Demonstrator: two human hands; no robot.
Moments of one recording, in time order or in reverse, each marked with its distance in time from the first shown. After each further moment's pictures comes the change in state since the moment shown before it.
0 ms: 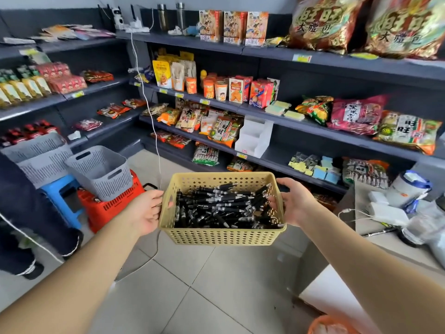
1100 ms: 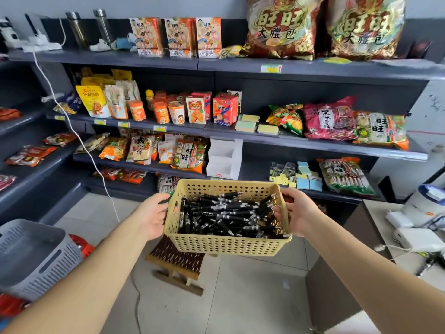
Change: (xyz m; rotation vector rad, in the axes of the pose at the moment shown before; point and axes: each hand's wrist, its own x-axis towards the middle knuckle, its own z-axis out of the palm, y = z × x) left_hand 0.271 0.180 0.095 0.244 -0.256 -0.114; right_hand 0.194 -0.115 0.066 0.234 0.261 -0.045
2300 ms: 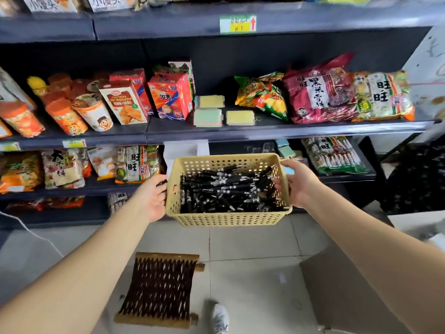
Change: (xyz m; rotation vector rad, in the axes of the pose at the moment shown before) left_hand 0.316 0.164 0.173 0.061 -0.132 -0.180; right_hand 0.268 -0.187 0.017 0.156 0.210 0.028
